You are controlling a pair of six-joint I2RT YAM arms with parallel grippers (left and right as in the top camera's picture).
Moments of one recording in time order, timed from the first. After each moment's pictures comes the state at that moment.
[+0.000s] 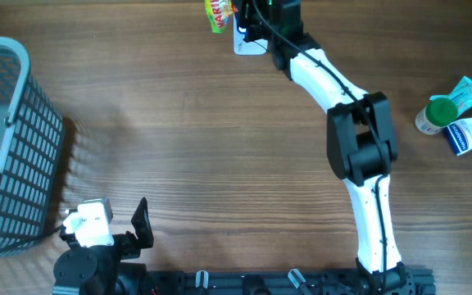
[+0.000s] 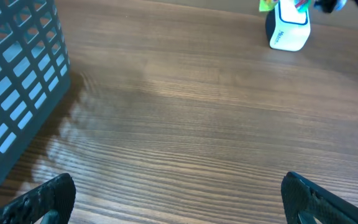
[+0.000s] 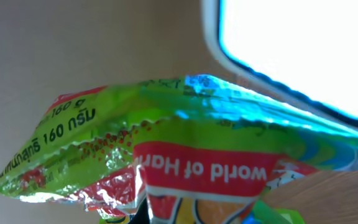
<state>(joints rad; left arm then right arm) -0.10 0.04 0.61 -1.05 -0.12 -0.18 0.35 2.47 1.97 0.20 -0.32 1.89</state>
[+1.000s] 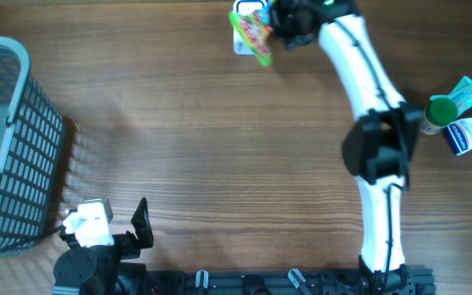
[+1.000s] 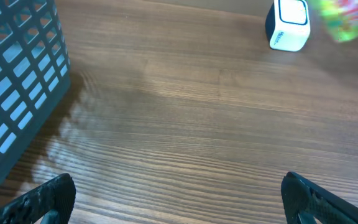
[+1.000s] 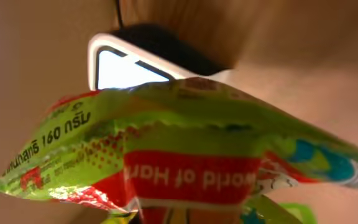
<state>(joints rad) -0.10 0.04 0.61 -1.05 -0.12 -0.18 0.24 2.37 2.38 -0.99 -0.27 1.40</state>
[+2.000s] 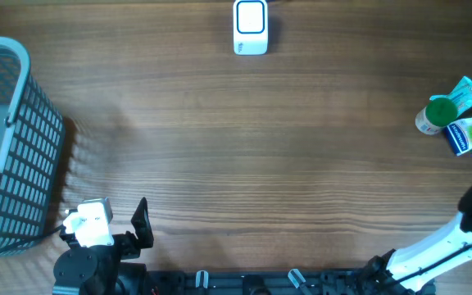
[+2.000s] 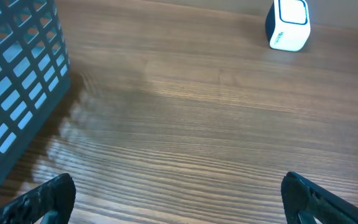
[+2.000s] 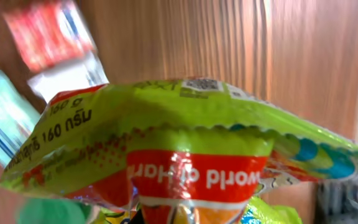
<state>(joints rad) -0.10 0.04 0.61 -1.05 -0.12 -0.18 -0.71 1.99 2.00 -1.49 0.26 0.89</state>
